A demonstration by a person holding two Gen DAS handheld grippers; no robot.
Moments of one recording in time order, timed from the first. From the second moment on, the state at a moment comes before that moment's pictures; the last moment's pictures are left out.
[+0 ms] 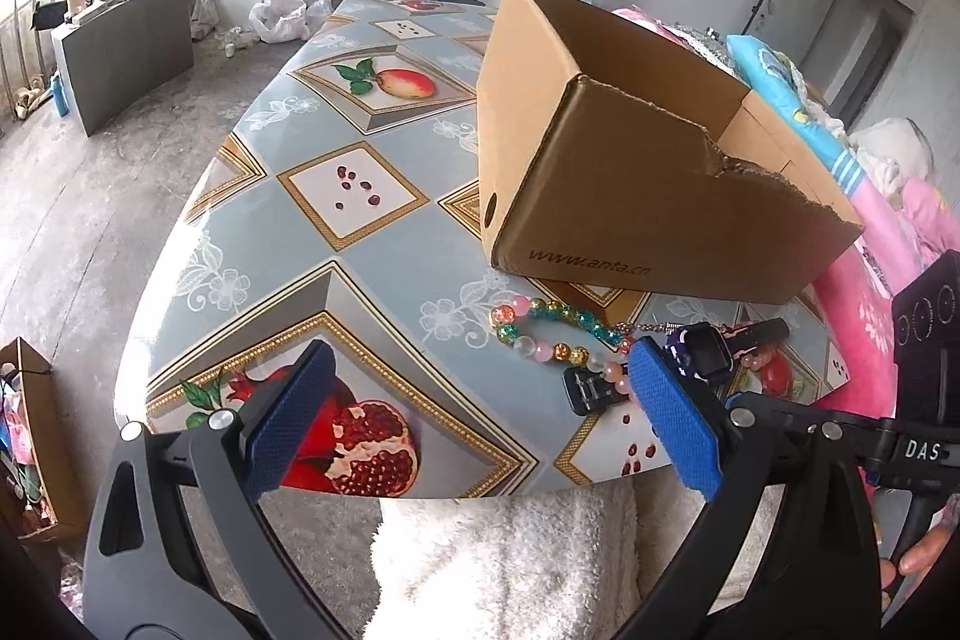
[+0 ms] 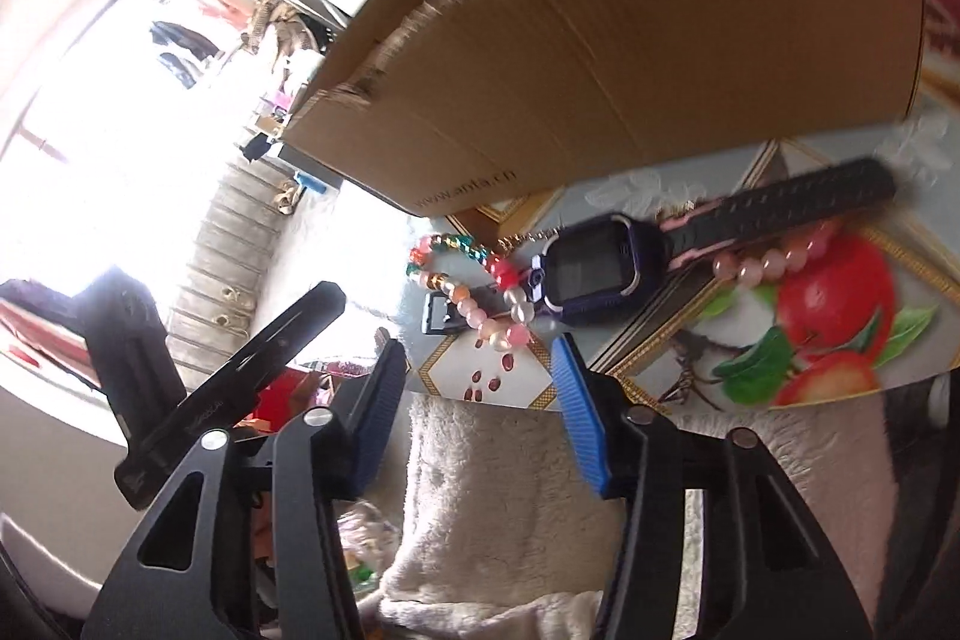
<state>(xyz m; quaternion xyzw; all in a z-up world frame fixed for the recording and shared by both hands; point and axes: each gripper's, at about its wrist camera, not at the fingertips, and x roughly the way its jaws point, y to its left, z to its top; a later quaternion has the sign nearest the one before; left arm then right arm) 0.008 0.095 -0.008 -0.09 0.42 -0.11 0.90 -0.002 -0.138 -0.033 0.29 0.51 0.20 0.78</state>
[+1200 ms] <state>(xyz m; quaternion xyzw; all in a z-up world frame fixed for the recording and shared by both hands) 0.059 0.051 -0.034 0.06 0.47 -0.15 0.87 0.034 -0.120 -0.062 0.37 0.55 0.14 0.74</state>
